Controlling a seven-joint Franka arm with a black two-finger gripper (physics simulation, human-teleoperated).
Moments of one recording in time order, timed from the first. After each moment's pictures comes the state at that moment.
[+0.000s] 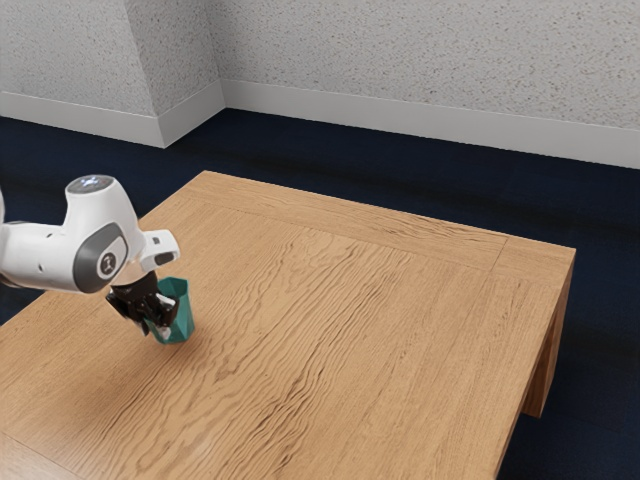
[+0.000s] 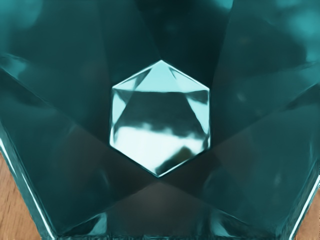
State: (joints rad) arm 0.00 0.07 0.23 -2.41 -0.01 2.56 0.06
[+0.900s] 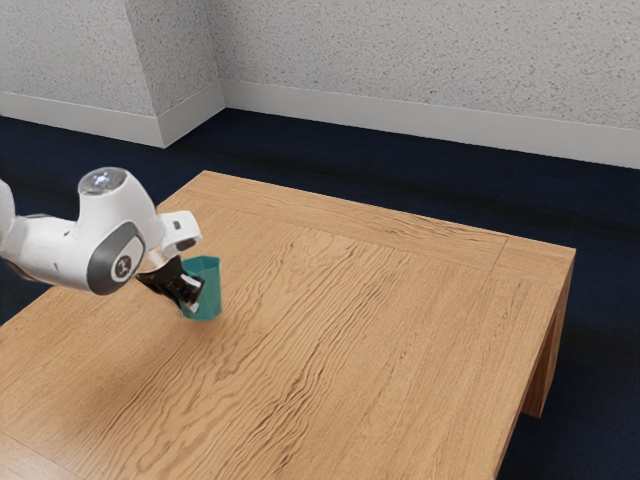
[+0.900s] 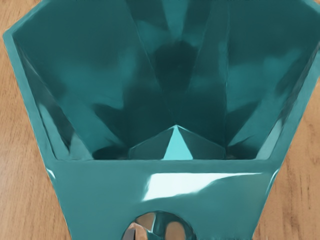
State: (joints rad) arm -0.08 0.06 0.24 -2.41 0.03 2.75 0.01
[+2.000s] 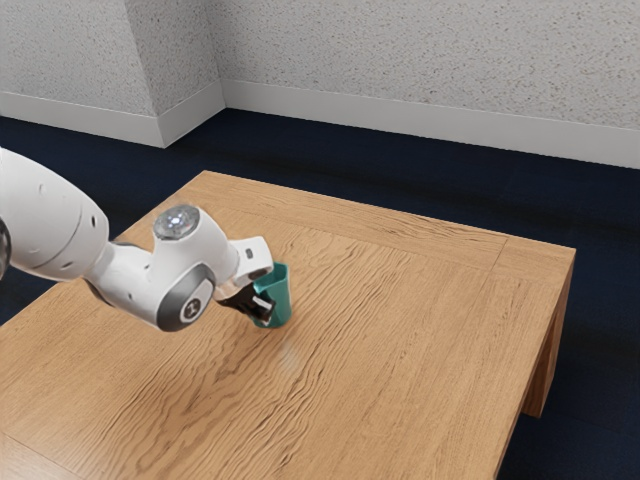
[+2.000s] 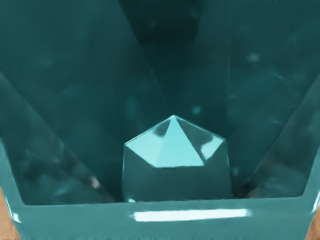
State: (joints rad) arm -0.28 0.29 0.23 -2.32 0.01 3.01 -0.06
